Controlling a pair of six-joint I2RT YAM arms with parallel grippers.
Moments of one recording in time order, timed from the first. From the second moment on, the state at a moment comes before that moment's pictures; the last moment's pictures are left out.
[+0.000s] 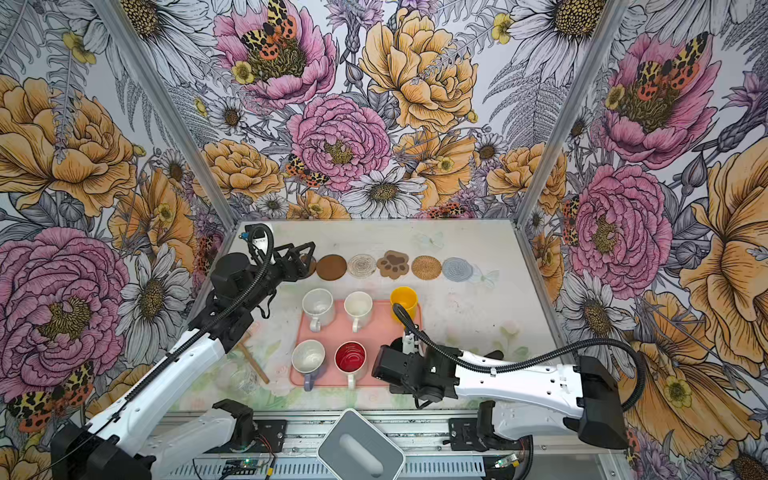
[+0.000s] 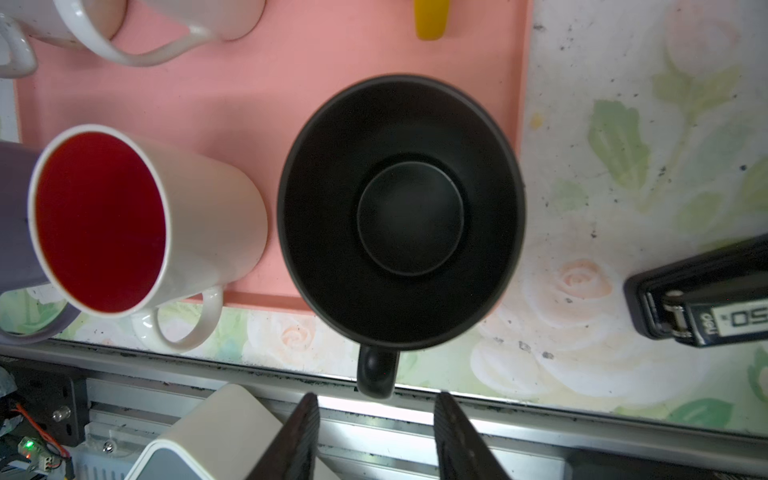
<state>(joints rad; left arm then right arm) -0.35 1.03 0.83 0.10 0.11 -0.45 1.28 1.17 0.87 -1.00 0.24 1.25</state>
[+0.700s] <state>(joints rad) -0.35 1.07 0.83 0.10 0.11 -0.45 1.18 1.25 0.82 -0.91 0.22 1.24</state>
